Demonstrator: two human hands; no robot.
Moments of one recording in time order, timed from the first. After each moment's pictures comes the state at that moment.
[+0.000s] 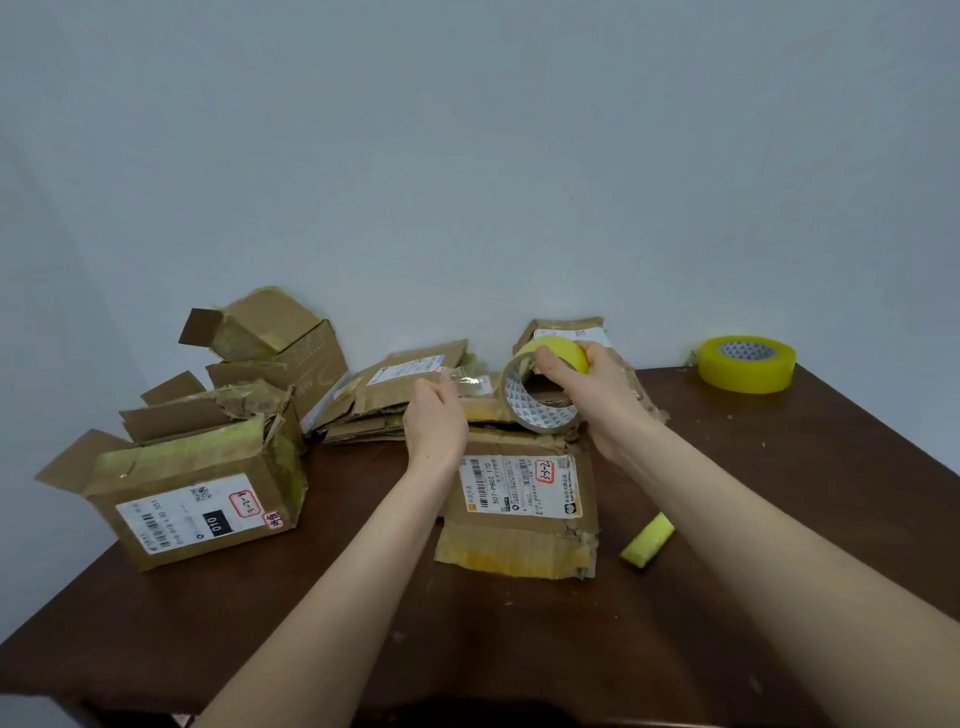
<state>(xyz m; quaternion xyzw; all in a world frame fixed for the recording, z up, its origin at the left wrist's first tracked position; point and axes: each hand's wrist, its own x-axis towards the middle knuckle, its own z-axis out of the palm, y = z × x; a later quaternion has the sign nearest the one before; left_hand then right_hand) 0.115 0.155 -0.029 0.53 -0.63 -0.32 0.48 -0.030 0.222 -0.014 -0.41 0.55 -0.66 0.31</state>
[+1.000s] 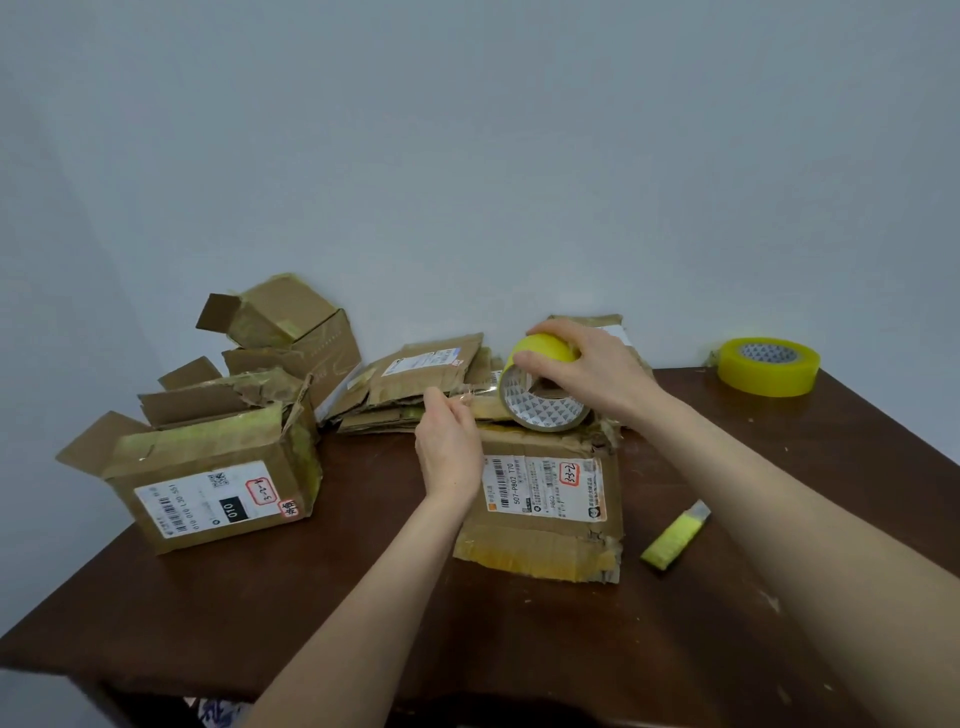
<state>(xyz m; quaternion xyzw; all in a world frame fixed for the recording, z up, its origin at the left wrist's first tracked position) 0.124 0.159 -0.056 0.53 -0.65 -0.20 0.50 -0.023 0.216 0.014 -0.62 0.64 -0.44 0.10</state>
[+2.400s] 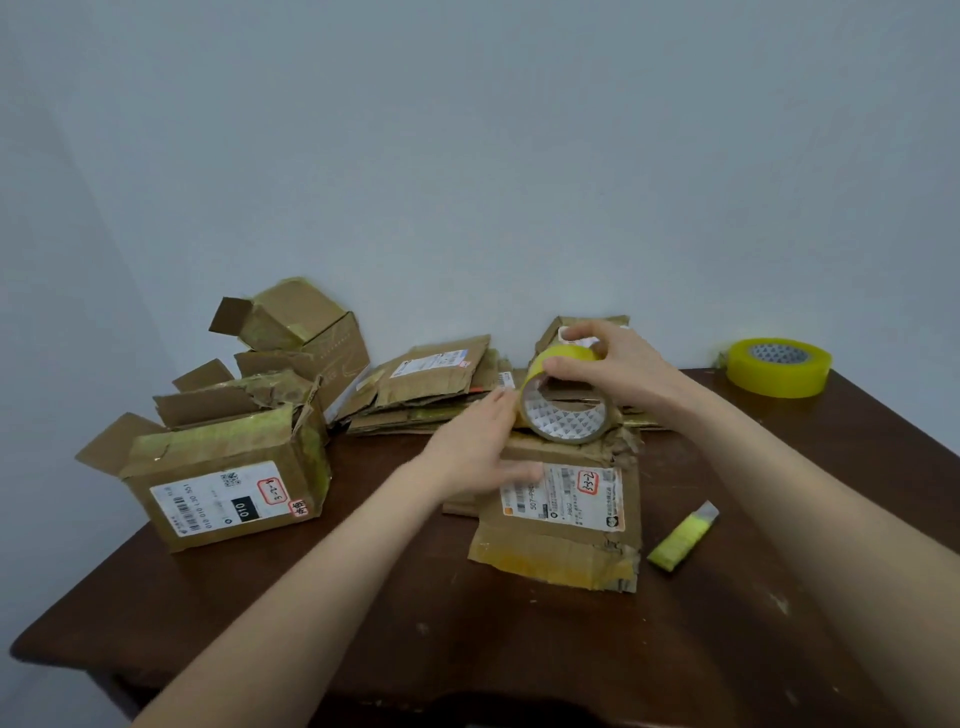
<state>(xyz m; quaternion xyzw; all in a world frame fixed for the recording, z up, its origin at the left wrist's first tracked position) 0.144 0.144 -0.036 0.28 -0.95 -0.06 0.12 -0.040 0.229 0.017 -0.58 0.66 -0.44 0.19</state>
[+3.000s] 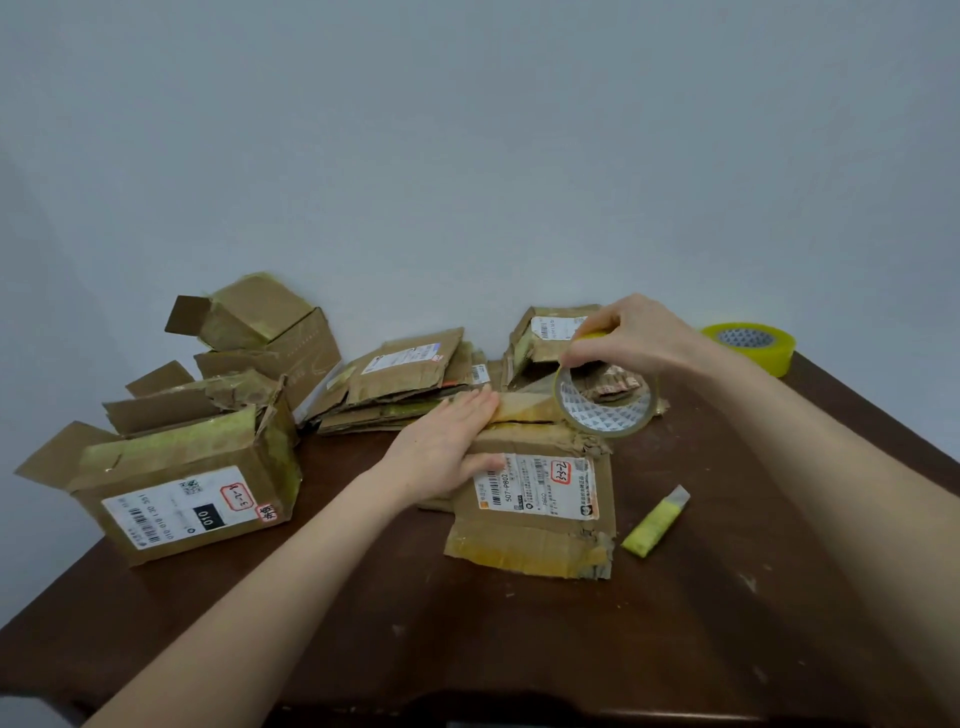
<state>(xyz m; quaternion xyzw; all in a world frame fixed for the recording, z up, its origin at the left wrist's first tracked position) 0.150 0.138 -0.048 0.27 -0.96 0.04 0.08 -0.066 0.249 0.041 -0.60 0.70 -0.37 0.14</state>
